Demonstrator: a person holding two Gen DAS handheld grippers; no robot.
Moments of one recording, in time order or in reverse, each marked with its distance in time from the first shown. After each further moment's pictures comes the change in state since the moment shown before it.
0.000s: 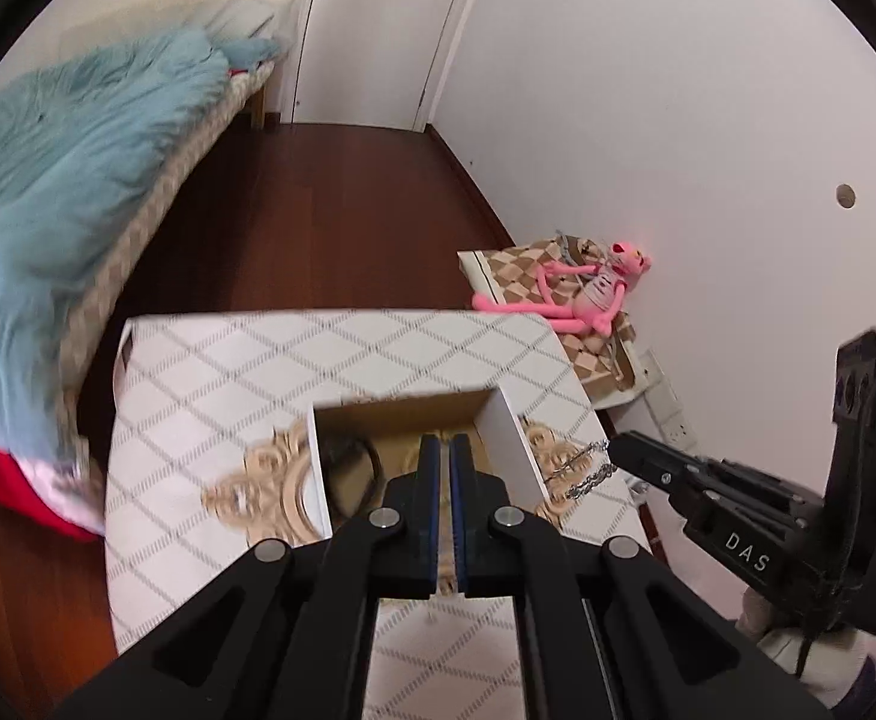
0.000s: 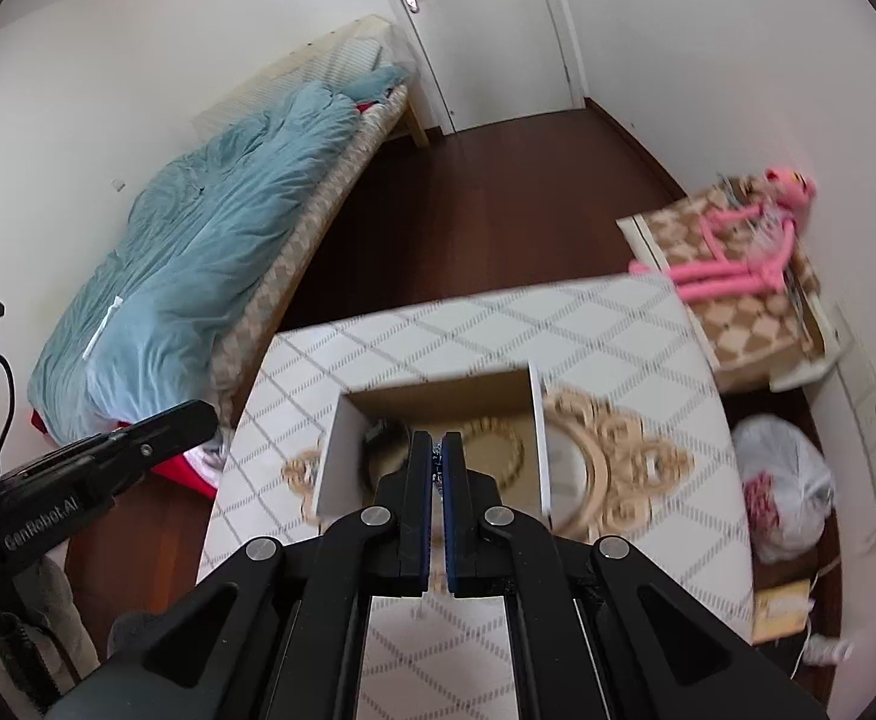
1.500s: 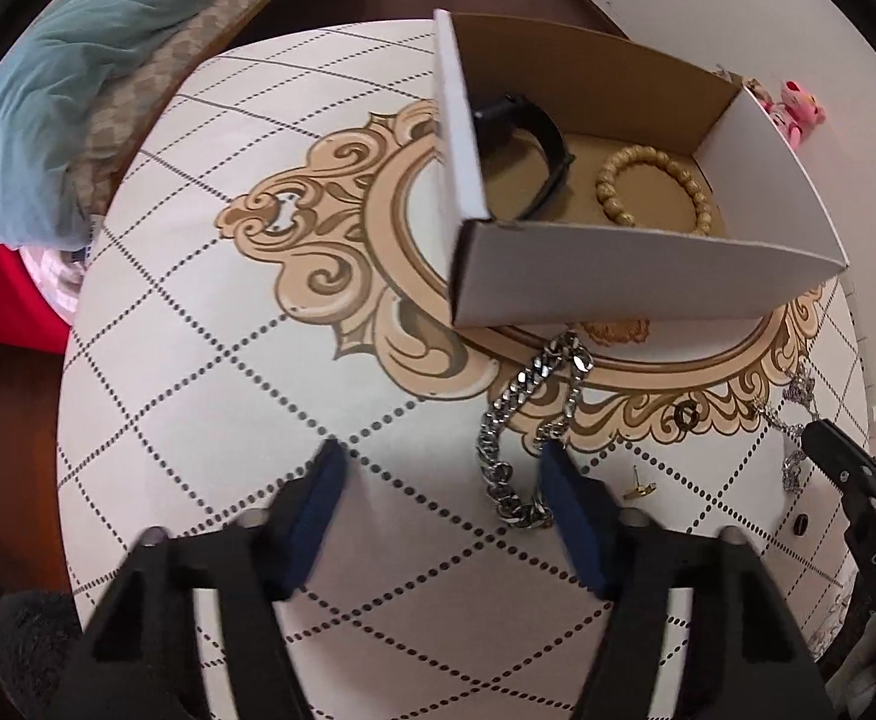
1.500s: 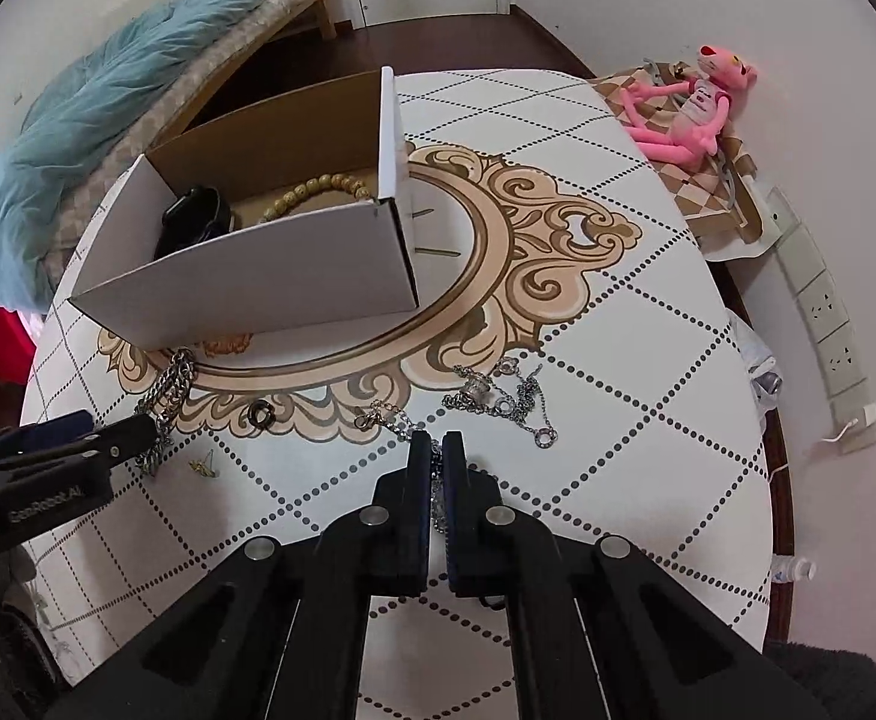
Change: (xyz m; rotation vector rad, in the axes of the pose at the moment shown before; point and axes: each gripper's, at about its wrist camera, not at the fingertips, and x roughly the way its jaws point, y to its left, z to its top) left arm 0.133 0.048 -0.143 -0.085 0.365 0.312; right arm 0.095 -0.059 -0.138 0.001 0.228 -0.279
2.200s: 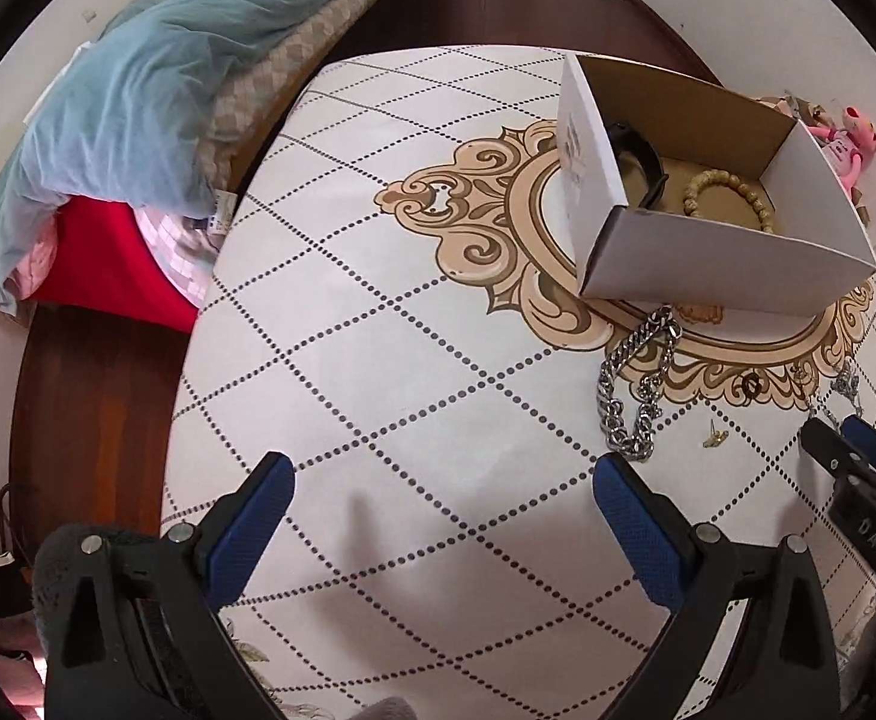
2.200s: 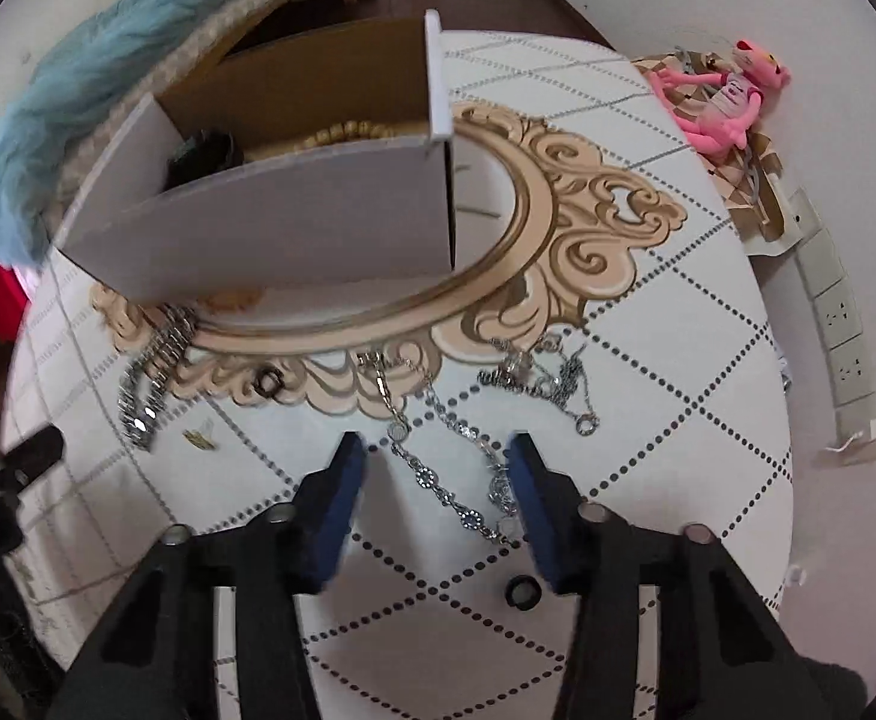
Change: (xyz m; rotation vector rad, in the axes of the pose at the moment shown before) left arm -0.039 0.027 -0.030 -0.097 -0.040 0.185; right arm 0.019 0.019 0.001 -0.083 0.069 -0.018
